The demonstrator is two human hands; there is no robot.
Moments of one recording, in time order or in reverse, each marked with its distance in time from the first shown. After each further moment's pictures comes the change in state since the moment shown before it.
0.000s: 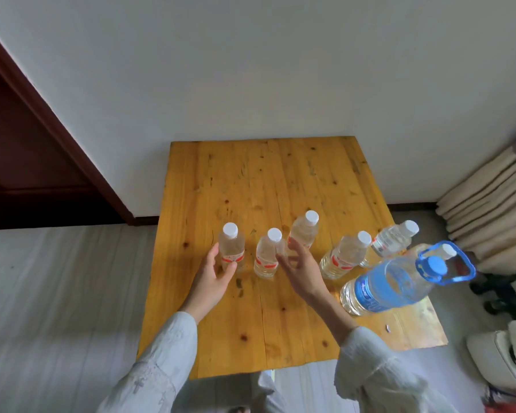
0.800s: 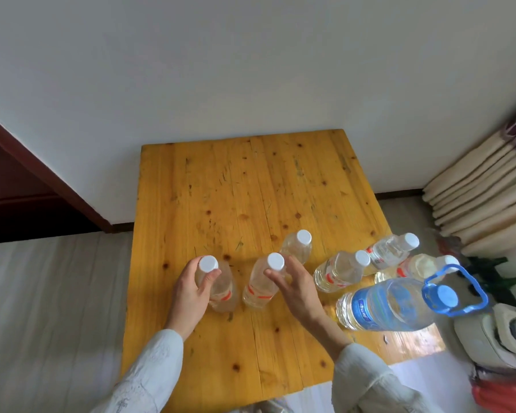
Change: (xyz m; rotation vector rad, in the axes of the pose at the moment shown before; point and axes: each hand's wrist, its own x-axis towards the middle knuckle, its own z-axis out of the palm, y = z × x) left_hand 0.059 0.007 0.000 0.070 0.128 0.111; right_hand 0.042 0.020 0.001 0.066 0.056 -0.120
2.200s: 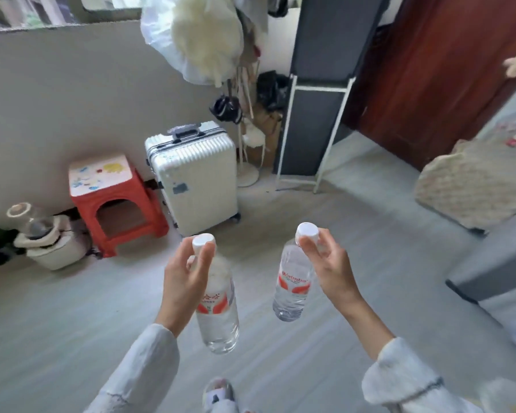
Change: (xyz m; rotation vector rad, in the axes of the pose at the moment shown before) left_hand -0.698 0.049 0.198 -0.088 -1.764 0.865; right_hand -0.877 -0.006 -0.004 0.286 2.036 0.607
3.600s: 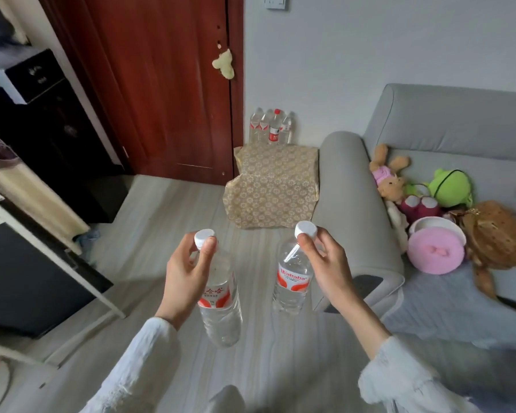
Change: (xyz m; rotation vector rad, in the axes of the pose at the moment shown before) left_hand 0.383 0.176 0.895 -0.100 -0.825 0.218; right_hand 0.451 0.128 -0.698 -0.045 0.854 0.118
